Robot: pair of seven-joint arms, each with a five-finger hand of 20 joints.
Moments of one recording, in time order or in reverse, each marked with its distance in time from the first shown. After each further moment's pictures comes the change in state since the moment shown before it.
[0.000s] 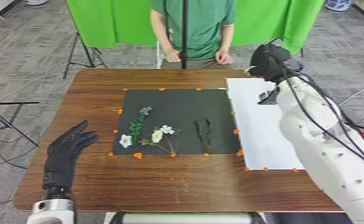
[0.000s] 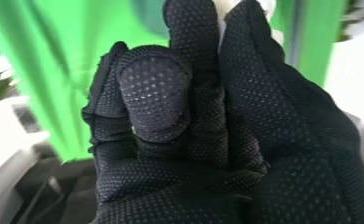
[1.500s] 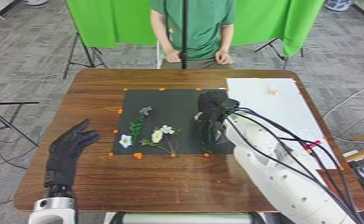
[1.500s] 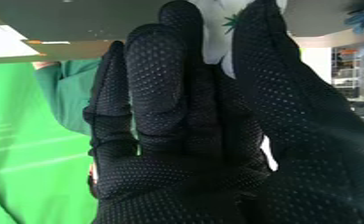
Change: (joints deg) left arm -0.8 0.1 0.3 0.4 0.1 -0.4 -0.4; right arm -3.0 -8.1 -11.2 4.0 -6.6 -9.3 -5.8
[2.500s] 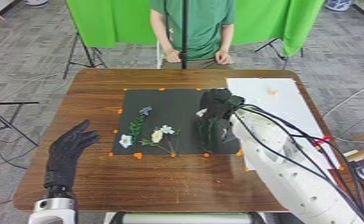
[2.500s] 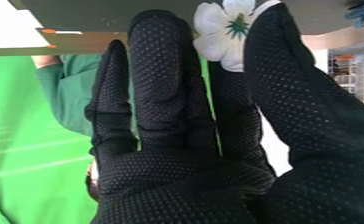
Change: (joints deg) left arm 0.3 -0.1 0.0 -0.1 0.0 0.0 0.0; right arm -0.4 1.5 2.9 -3.2 1.0 -5.4 -1.5
